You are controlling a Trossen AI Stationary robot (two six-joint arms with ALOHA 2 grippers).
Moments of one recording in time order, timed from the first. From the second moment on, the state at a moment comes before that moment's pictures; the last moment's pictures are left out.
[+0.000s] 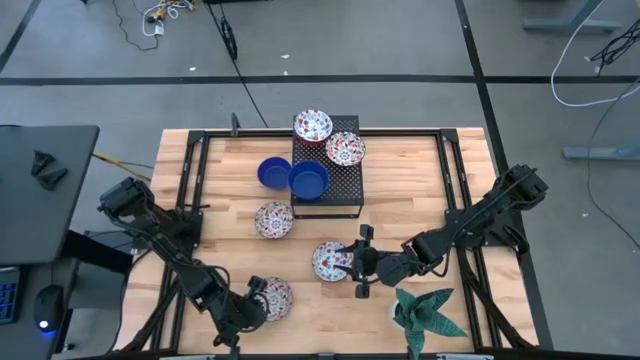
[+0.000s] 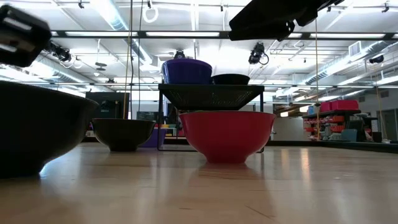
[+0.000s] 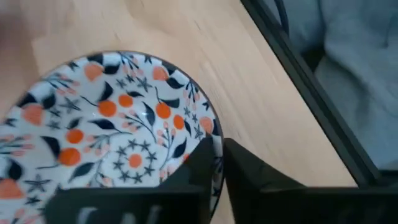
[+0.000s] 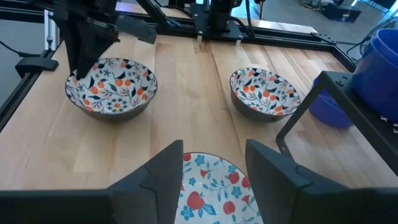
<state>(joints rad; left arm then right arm) -0.86 1.62 0.86 -0.15 -0.26 -0.35 0.53 1.59 0.91 0.13 0.61 0.17</state>
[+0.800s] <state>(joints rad) -0.68 1.60 1.23 -0.60 -0.44 -0.06 0.40 1.59 0.96 0.33 0.09 0.05</state>
